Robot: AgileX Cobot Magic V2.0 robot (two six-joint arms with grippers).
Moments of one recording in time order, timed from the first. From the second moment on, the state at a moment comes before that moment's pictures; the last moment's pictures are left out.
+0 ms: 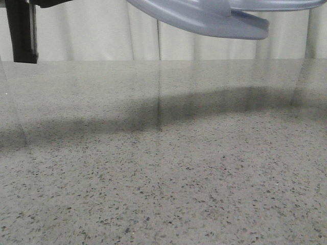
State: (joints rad) left arm -0.33 1.34 -0.77 -1.76 1.02 0.66; right arm 0.29 1.06 -0.59 0.30 -0.25 0.37
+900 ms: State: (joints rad) left arm -0.31 1.34 -0.77 -1.72 1.10 0.67; right arm 0.30 0.95 -0.60 0.32 -0.29 0.39
